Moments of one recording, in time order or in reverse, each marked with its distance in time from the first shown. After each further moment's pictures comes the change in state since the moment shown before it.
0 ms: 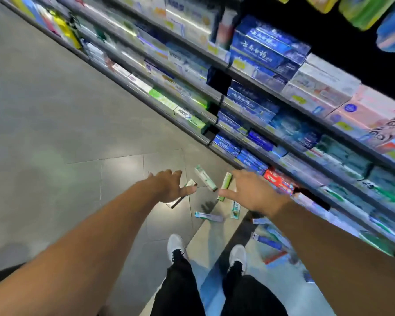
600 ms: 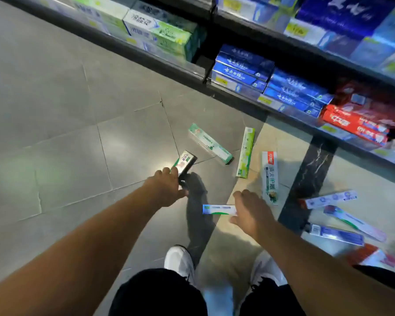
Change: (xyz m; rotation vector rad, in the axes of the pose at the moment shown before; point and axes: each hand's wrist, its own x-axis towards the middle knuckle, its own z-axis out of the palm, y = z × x) left_hand 0.409 -0.061 0.290 0.113 0.006 0.036; right_hand 0.282 0.097 0.420 0.011 -0.137 0.177
